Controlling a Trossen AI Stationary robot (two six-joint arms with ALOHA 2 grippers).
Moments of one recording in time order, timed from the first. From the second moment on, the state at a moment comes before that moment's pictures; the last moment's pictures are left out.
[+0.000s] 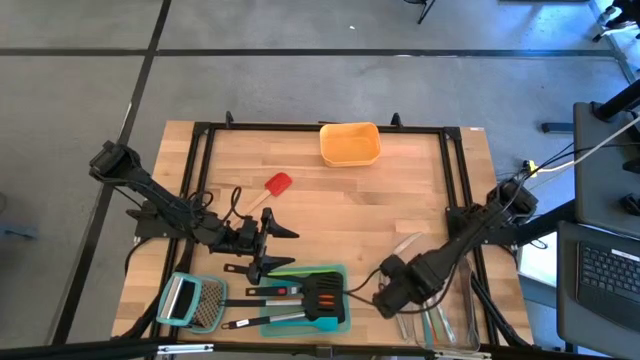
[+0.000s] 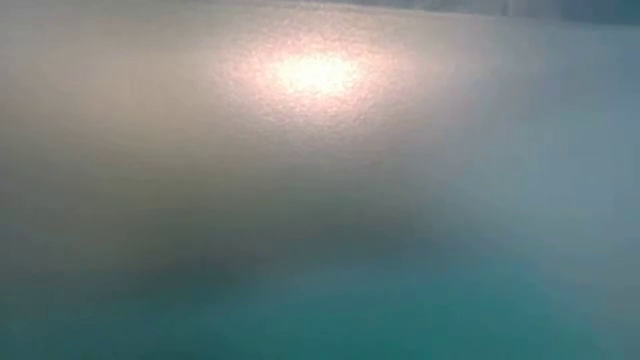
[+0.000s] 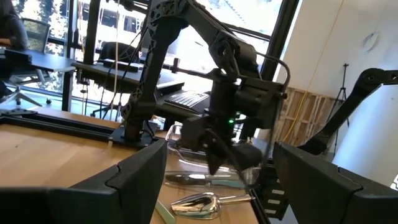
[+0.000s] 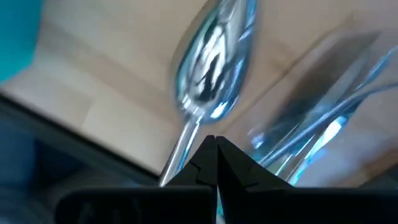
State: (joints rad) left arm -0.54 1.27 0.55 0.86 -0.48 -0.21; right arm 0.70 1.76 1.34 -1.09 -0.13 1.66
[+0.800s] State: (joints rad) left arm -0.54 1.27 0.55 0.85 -0.48 -0.21; right arm 0.87 1.76 1.34 -1.07 -0.33 1.87
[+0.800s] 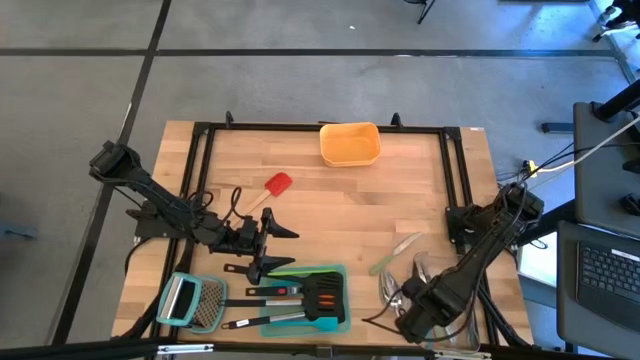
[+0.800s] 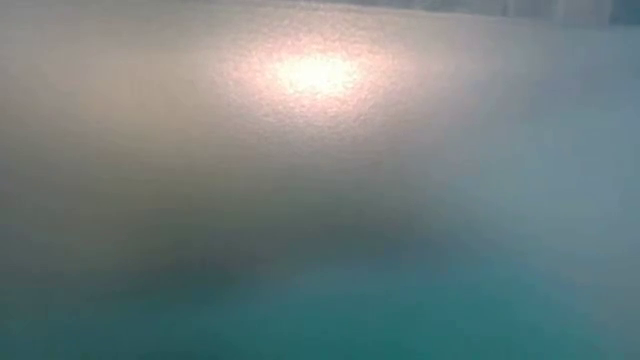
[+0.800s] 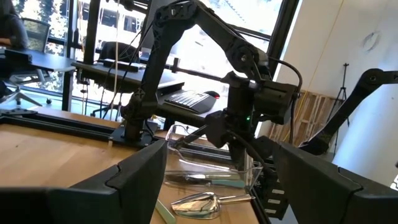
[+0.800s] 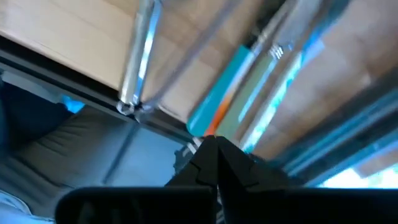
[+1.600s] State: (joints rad) left arm -0.53 1.27 0.55 0.85 -0.48 -0.21; right arm 0.81 1.76 1.47 -1.18 -0.15 1.71
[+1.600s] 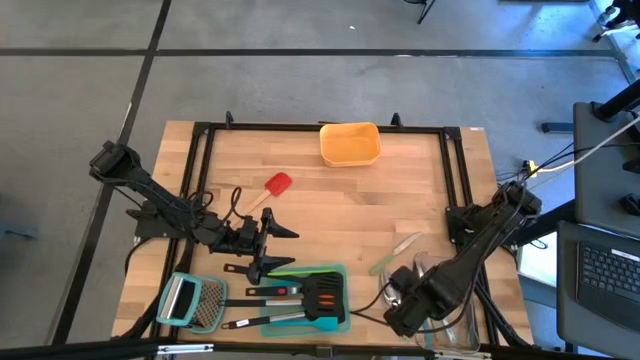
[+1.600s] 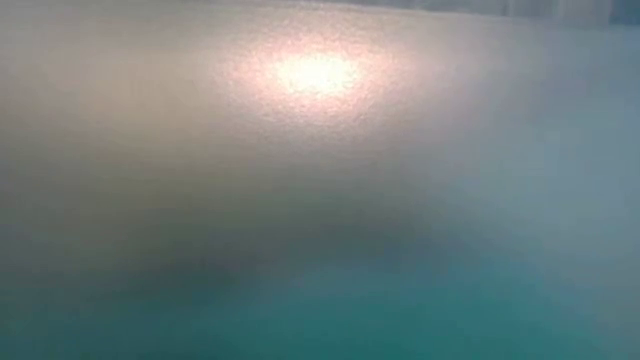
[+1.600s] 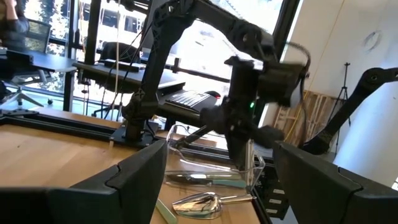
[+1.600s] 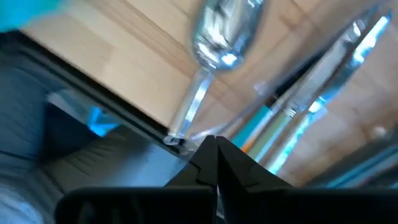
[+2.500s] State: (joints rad) left arm -0.53 1.27 0.55 0.85 -0.48 -0.21; right arm 0.83 1.91 1.49 -1.18 -0.29 1.73
